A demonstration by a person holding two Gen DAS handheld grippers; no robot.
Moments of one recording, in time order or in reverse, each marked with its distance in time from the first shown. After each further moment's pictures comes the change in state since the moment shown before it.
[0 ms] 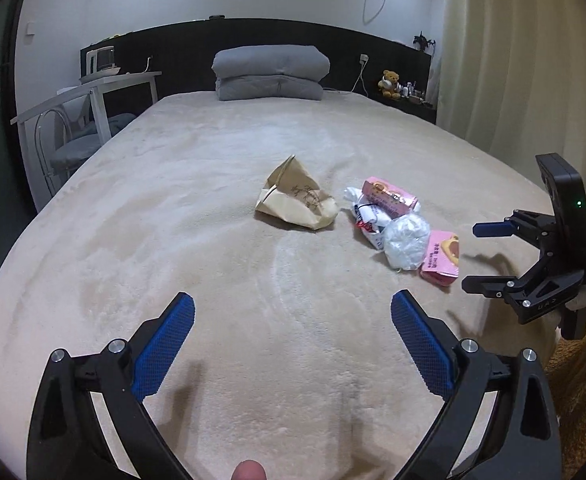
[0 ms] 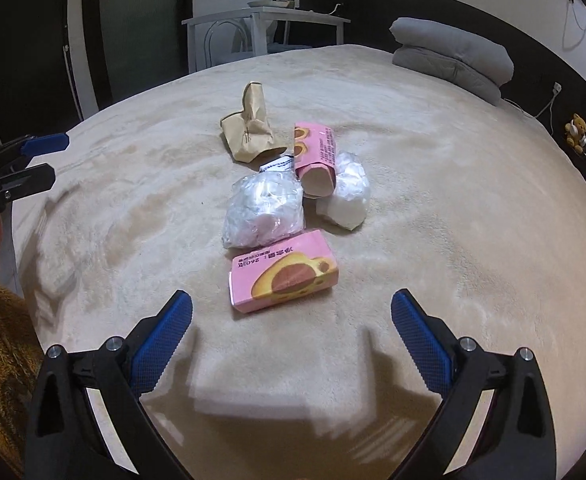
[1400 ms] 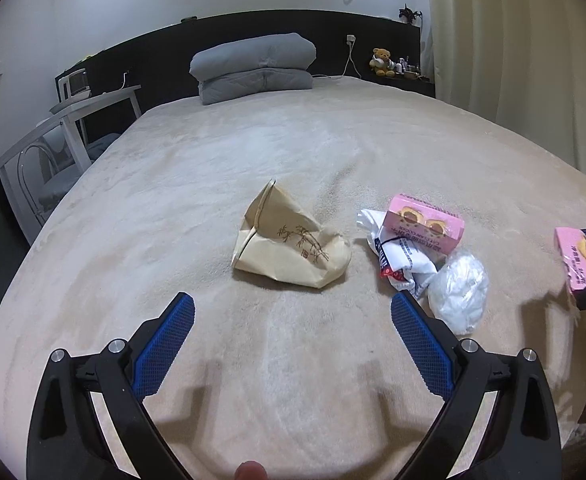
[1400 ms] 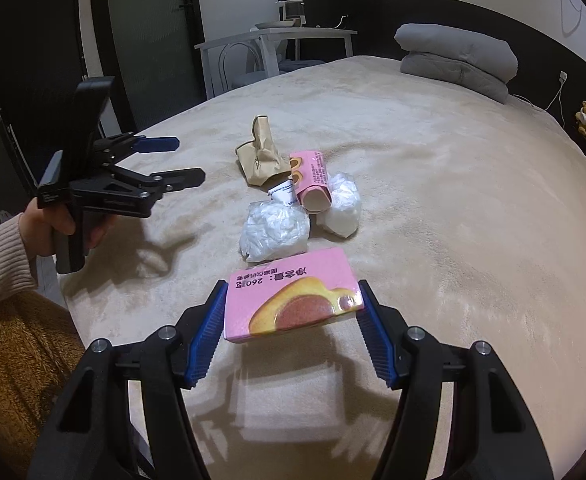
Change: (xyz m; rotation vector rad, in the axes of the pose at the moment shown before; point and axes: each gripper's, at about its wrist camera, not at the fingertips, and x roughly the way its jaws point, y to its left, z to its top) left arm 0.096 -0.020 0.057 0.133 0.025 0.040; right arm -0.060 -0.032 -0.010 0.097 -0.071 0.125
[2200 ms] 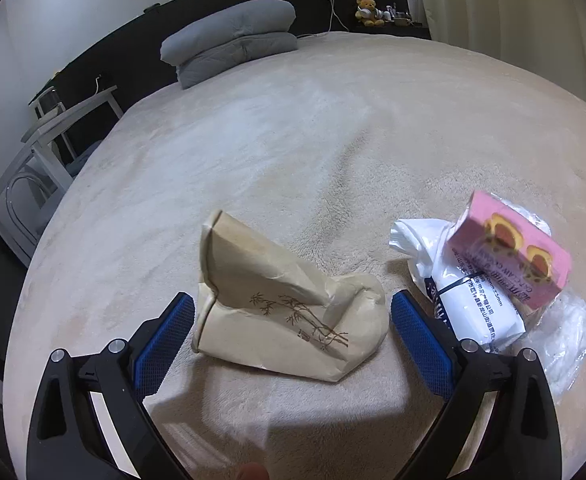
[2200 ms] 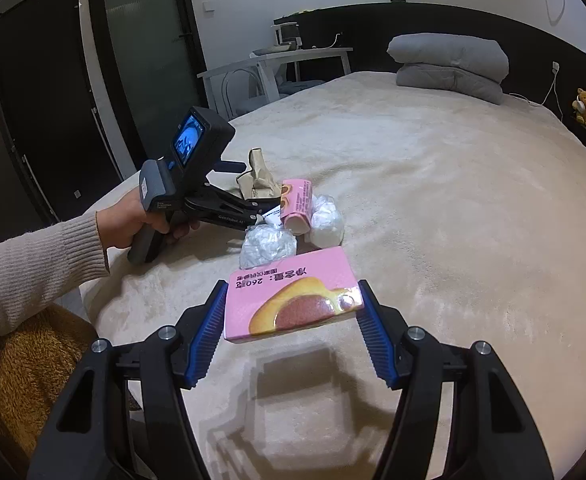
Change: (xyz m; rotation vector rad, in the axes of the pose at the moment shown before) left arm 0.099 -0.016 0.034 0.156 0.144 0.055; right arm -0.044 -0.025 -0.002 0.043 -0.076 0.050
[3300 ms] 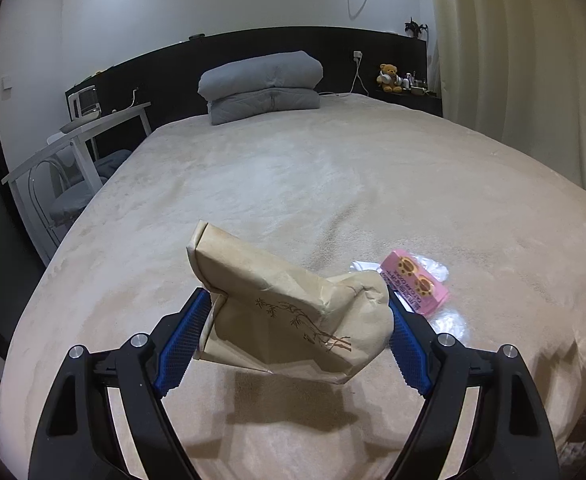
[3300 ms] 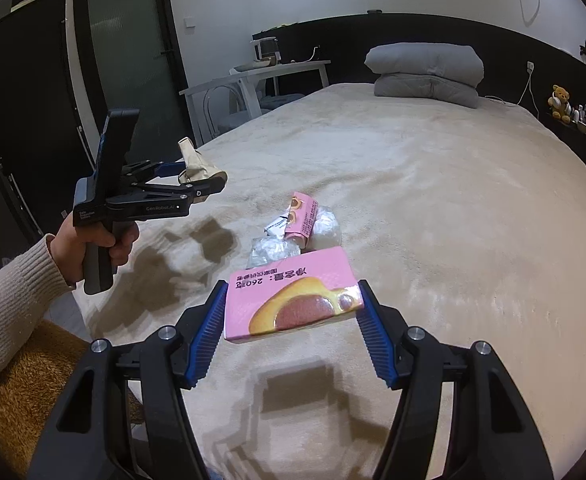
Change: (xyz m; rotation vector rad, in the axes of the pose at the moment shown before) left arm -0.129 0.009 -0.020 -0.174 -0.197 -0.012; right arm -0.025 0.030 -0.004 0.061 -0.059 -0.070
